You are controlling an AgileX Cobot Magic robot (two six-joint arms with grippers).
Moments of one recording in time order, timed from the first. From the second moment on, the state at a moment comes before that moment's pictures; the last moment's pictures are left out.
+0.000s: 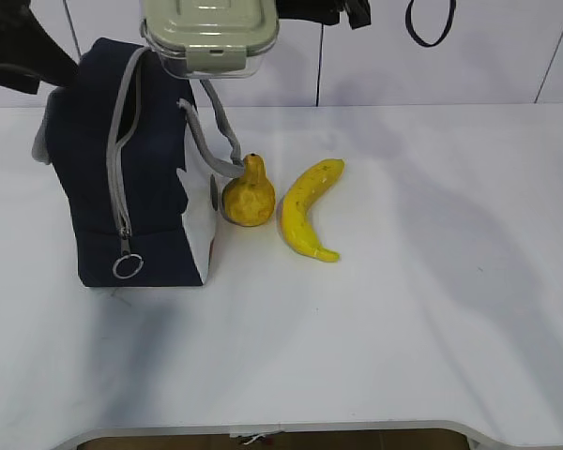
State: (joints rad) left arm -0.10 1.50 -1.35 -0.57 0.89 0.39; right arm 0.21 2.02 -1.93 1.22 1.06 -0.51
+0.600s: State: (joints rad) left arm -0.10 1.75 -1.52 -0.55 0.89 0.39; right arm 0.21 2.02 -1.93 1.24 1.06 -0.50
